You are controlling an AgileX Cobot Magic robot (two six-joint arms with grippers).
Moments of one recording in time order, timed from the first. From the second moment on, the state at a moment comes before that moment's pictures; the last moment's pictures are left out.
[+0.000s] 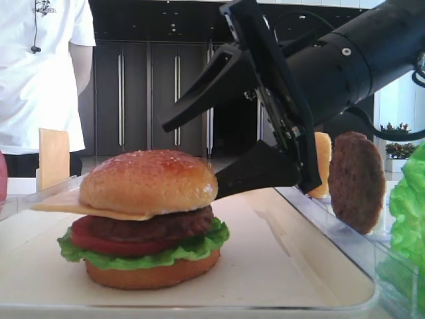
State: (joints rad) left arm 0.11 -0.02 -0.48 -0.06 1.11 0.14; right arm 0.40 1.91 -0.94 1.48 1.02 -1.24
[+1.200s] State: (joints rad) left arm 0.11 -0.02 -0.48 -0.06 1.11 0.14; right arm 0.28 1.41 -0.97 0.61 0.94 -0.53
